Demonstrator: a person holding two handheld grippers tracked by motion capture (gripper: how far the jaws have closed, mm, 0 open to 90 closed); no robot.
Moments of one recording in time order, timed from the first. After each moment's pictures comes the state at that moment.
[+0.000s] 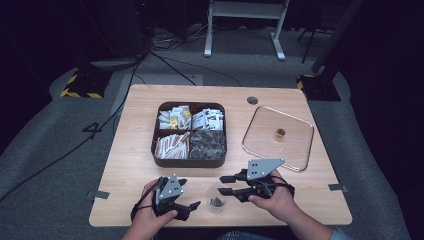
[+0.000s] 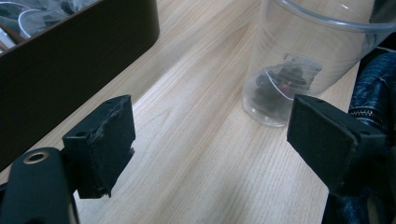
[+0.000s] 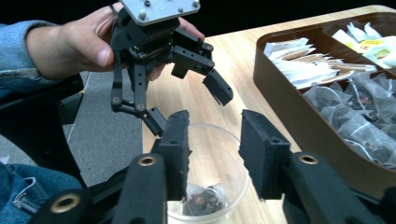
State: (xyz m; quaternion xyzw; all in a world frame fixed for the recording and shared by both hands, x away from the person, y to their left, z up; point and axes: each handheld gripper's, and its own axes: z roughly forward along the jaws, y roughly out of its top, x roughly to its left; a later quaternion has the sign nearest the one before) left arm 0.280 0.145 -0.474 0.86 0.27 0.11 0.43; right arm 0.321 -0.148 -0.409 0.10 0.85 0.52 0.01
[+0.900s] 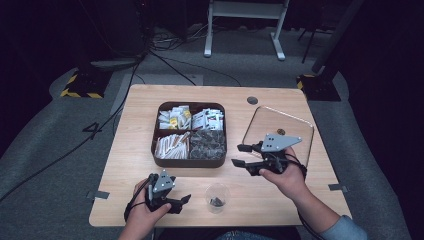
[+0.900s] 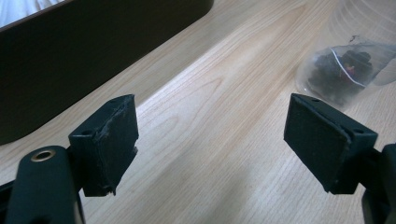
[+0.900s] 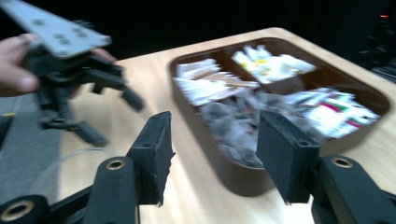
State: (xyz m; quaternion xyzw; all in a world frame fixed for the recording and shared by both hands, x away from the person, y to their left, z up) left arm 0.288 0.165 -0.479 0.84 0.35 0.12 0.39; right arm 0.372 -0.183 -0.383 0.18 0.83 0.52 0.11
